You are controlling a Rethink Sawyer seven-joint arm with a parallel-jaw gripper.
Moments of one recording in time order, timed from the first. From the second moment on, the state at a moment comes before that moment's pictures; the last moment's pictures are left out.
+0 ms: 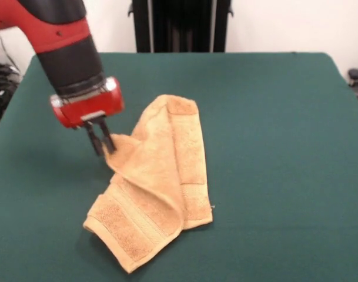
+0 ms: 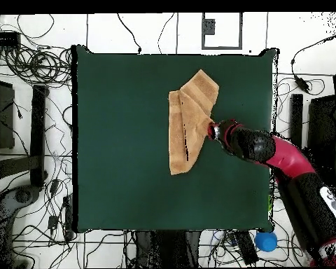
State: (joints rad) arm -0.89 -0.41 0.54 1.56 -0.38 0.49 1.17
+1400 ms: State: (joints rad) arm -0.66 -0.70 0.15 1.69 -0.43 0.41 1.17
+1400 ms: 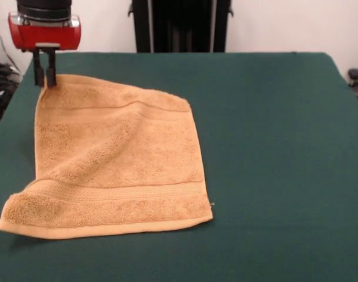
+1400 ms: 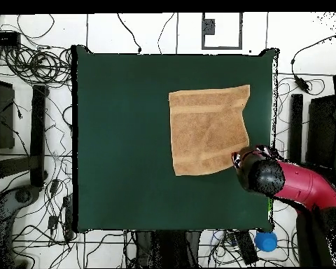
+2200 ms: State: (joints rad) arm -0.61 -0.73 0.00 1.69 -0.38 0.31 1.19
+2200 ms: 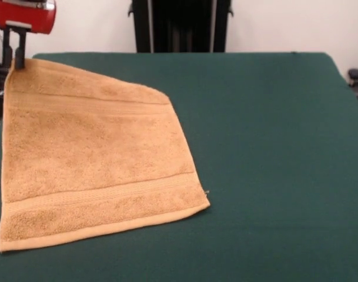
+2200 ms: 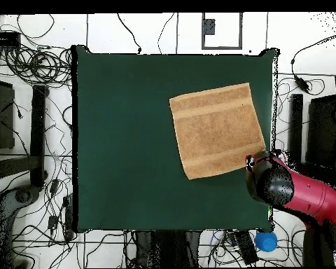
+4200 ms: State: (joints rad) arm -0.68 -0.76 0.03 1.85 -0.22 0.15 1.19
